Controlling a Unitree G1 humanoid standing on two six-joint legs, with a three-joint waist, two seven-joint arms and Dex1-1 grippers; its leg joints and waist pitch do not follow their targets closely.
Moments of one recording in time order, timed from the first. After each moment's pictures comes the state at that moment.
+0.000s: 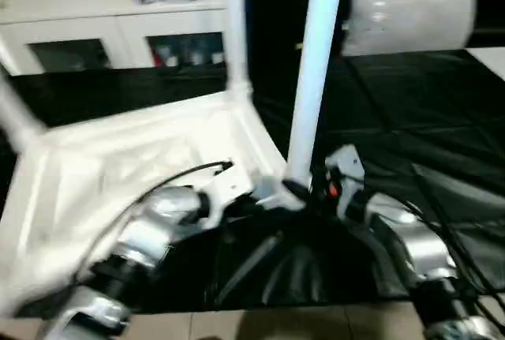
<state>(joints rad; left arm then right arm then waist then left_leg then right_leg) -0.43 0.20 -0.33 0.35 0.10 0.26 -0.78 -0.35 -0.17 0.07 0.36 0.18 0.23 0.56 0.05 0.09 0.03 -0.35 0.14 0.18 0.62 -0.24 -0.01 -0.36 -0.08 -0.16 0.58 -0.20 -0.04</state>
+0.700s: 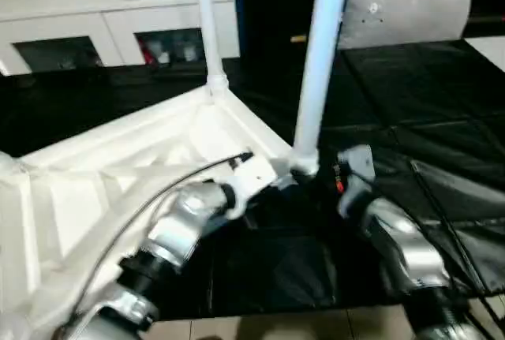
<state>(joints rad) -0.47 0.22 -0.36 0.37 0.15 0.21 -0.71 -0.26 -0.23 0.03 0.34 0.21 0.12 0.66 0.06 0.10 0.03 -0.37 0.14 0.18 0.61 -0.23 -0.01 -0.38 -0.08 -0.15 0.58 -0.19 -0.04</state>
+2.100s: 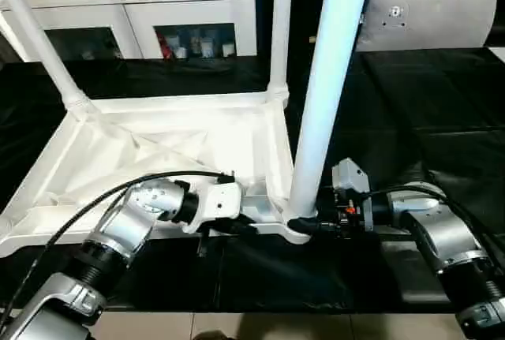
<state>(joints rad) -0.48 0.46 -0.43 0.41 0.04 -0.10 -1.24 -0.39 -0.47 0.22 0.36 0.24 0.11 1.27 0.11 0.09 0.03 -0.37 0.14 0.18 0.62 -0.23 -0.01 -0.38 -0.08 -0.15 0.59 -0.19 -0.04</state>
